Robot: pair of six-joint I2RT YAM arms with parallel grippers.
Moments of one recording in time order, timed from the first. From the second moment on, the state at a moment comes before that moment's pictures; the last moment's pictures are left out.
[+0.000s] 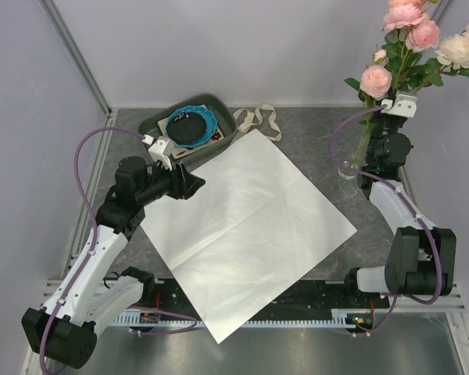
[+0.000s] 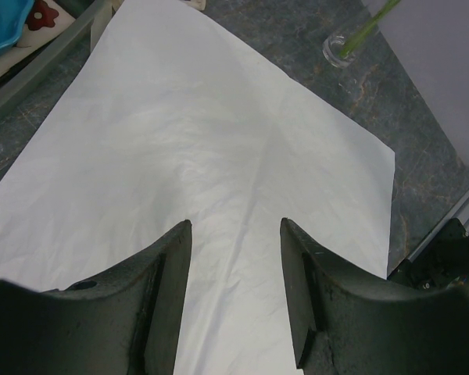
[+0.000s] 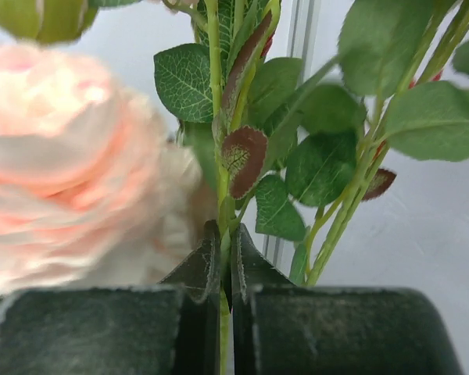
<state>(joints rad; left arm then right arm) -0.30 0.87 0.81 -0.28 0.42 -0.28 -0.06 1.36 0.88 1.01 0.24 -0.21</state>
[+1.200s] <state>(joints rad) -0.29 0.86 0.81 -0.28 0.43 -0.28 -0.05 1.31 0.81 0.90 0.25 -0.18</state>
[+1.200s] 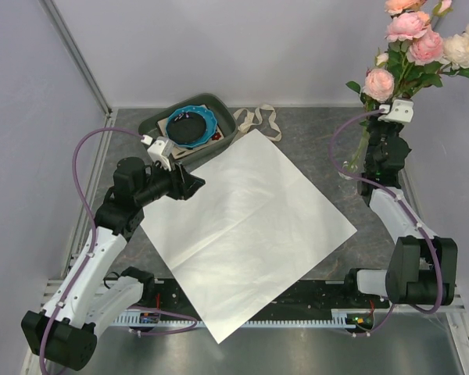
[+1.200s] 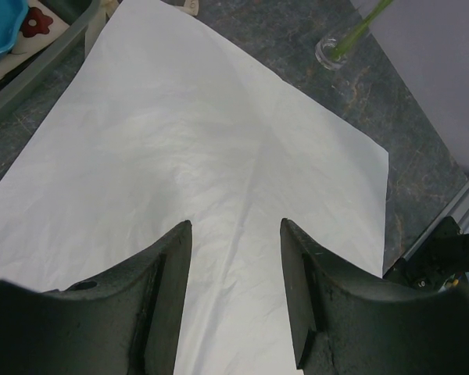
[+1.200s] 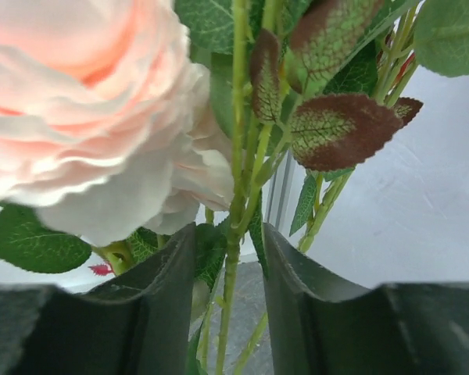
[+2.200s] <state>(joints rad) -0.29 0.83 0.79 -0.26 0.48 -0.28 0.21 0.83 0.69 0.11 0.51 0.30</state>
